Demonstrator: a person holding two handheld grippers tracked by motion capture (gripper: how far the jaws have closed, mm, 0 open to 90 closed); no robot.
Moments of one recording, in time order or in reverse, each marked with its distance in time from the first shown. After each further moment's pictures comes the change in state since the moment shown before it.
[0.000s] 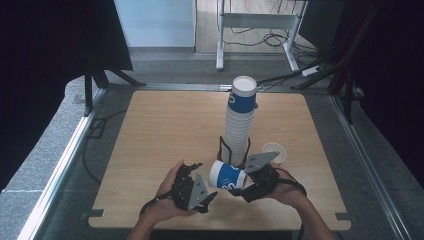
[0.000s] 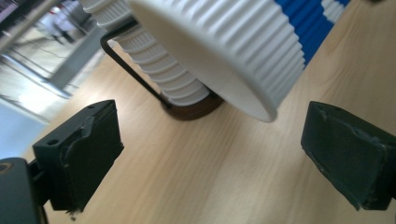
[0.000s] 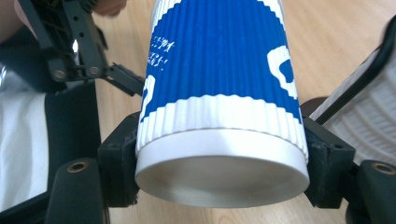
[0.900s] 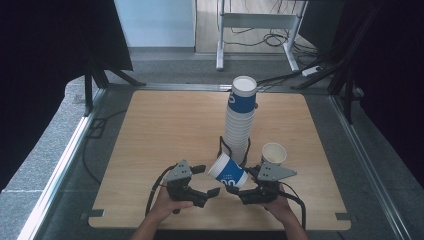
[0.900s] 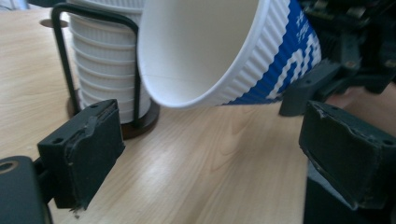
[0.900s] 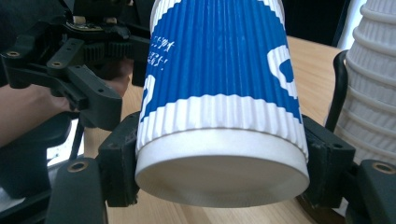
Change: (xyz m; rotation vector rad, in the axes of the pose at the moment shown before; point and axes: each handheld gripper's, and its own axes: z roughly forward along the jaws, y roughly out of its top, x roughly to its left) left arm 0.026 -0.016 0.008 -0.205 -0.365 -0.552; right arm 0.009 -0.046 0.019 -0.457 -0.076 0.131
